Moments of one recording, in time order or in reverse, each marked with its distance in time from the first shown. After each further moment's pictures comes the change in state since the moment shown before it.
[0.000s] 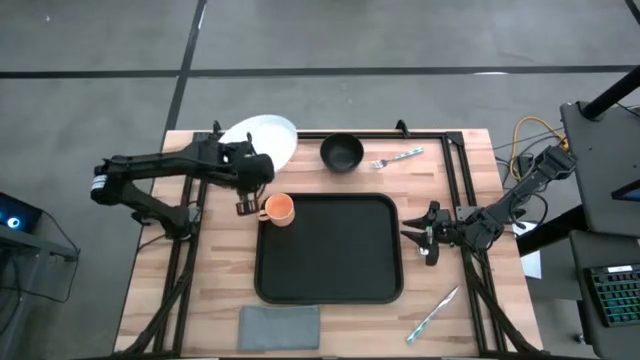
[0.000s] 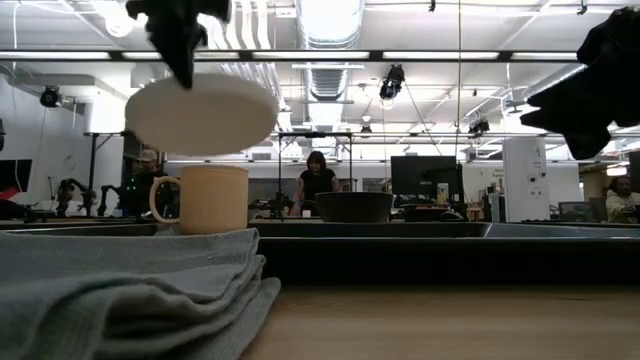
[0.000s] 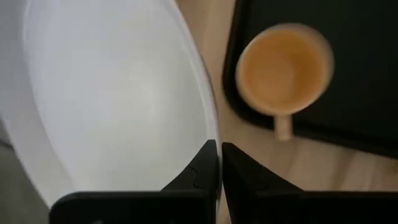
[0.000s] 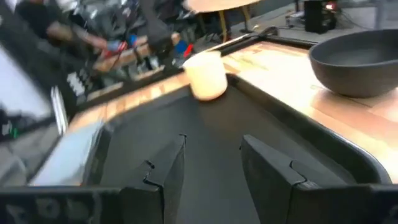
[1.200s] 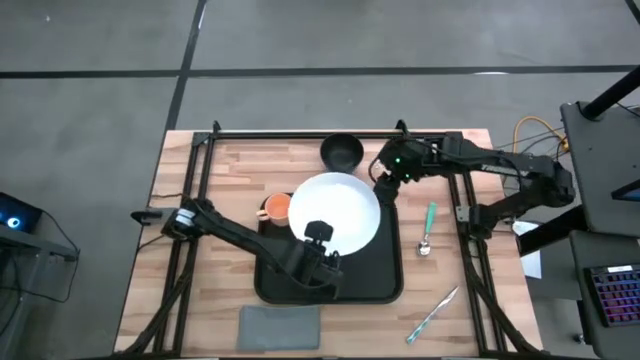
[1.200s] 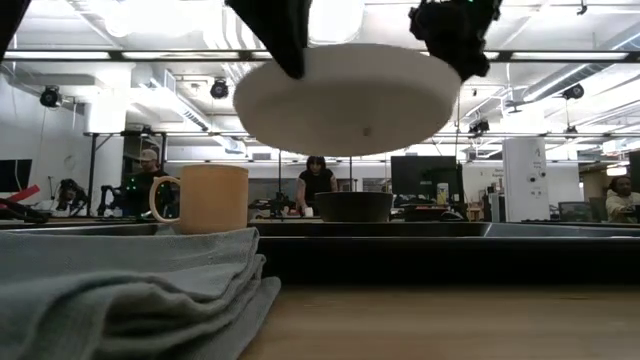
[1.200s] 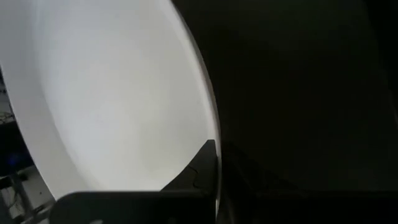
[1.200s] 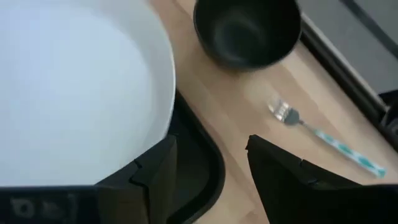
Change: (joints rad) left arm -0.492 0.735 0.601 0.028 -0.153 0.028; right arm -0.908 0.815 1.280 -1.290 -0.680 -0.171
